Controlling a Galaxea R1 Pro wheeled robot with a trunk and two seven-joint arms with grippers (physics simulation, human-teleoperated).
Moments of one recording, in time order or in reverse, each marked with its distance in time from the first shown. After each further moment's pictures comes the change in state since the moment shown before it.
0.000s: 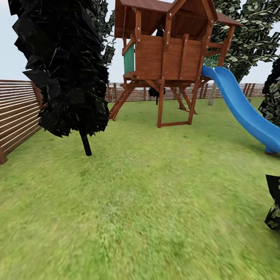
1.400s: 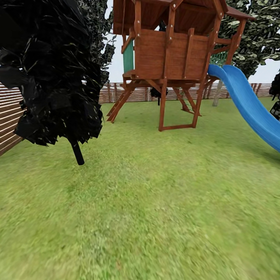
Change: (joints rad) left arm 0.000 0.000 -0.001 0.000 0.000 0.000 0.000; right arm 0.000 0.000 0.000 0.001 0.000 0.000 0.000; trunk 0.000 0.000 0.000
